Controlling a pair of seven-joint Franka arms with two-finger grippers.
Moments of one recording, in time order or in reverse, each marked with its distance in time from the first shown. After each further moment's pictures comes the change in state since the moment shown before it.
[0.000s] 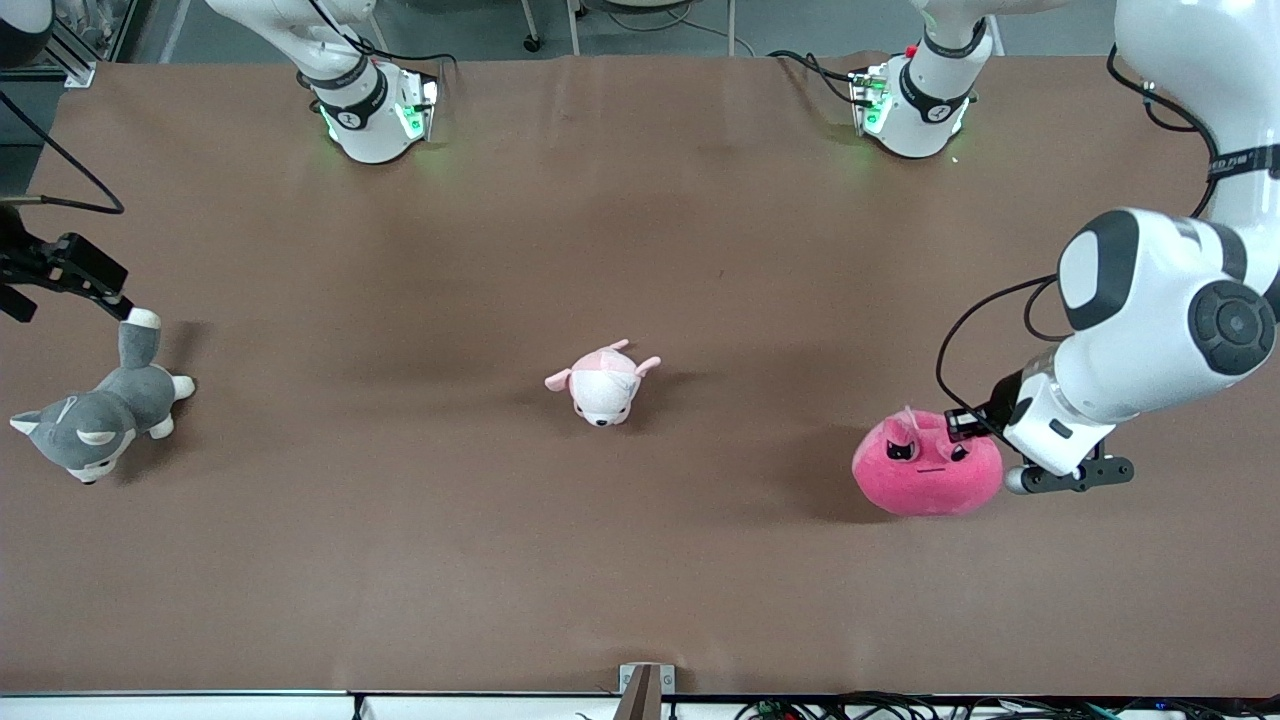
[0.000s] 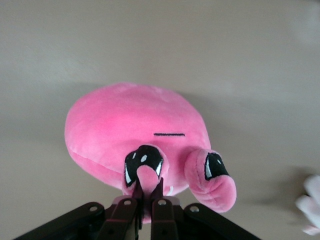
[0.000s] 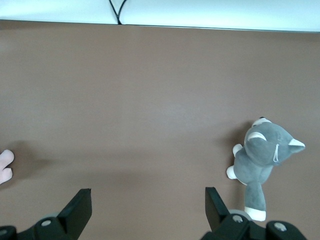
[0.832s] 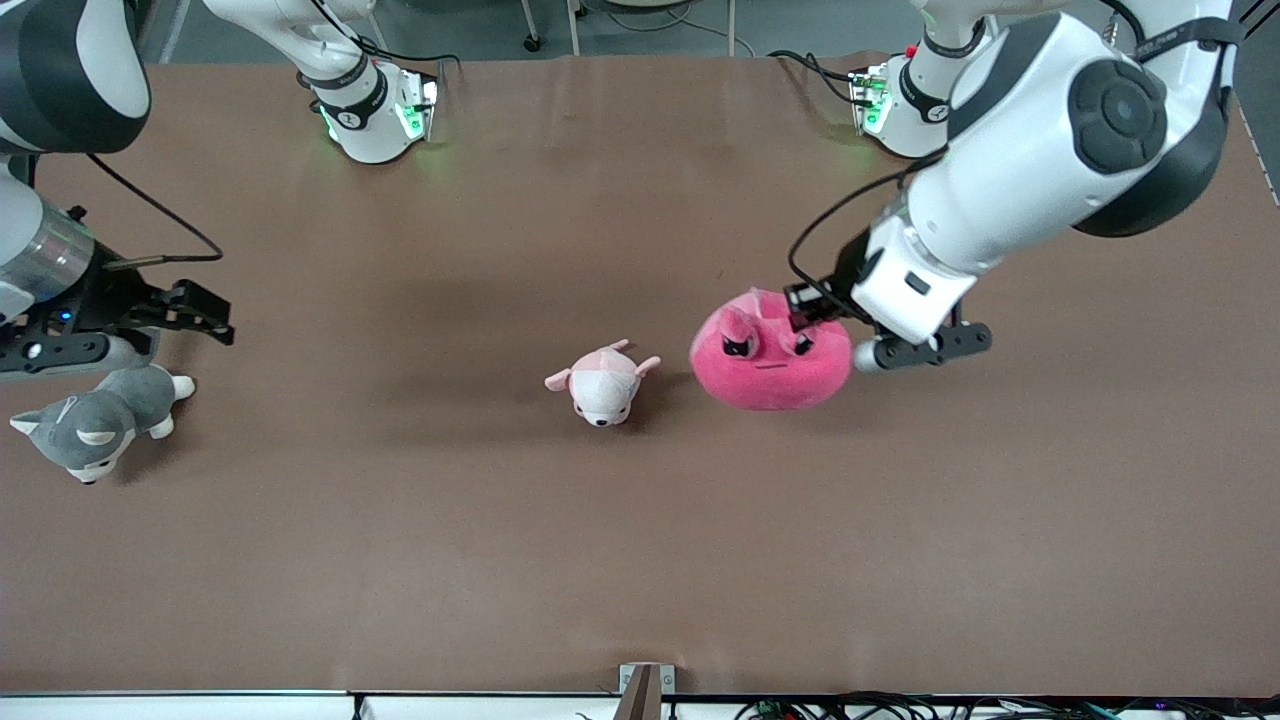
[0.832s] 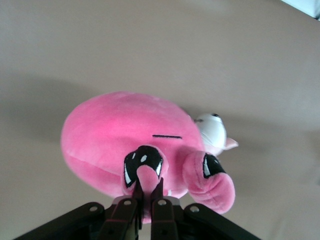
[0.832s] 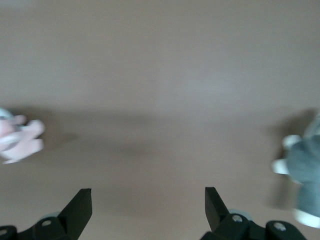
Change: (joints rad) left arm -0.014 -0.057 -0.354 0.157 -0.053 -0.142 -0.458; right arm 0.070 0.103 0.006 0.010 0.132 -0.057 0.000
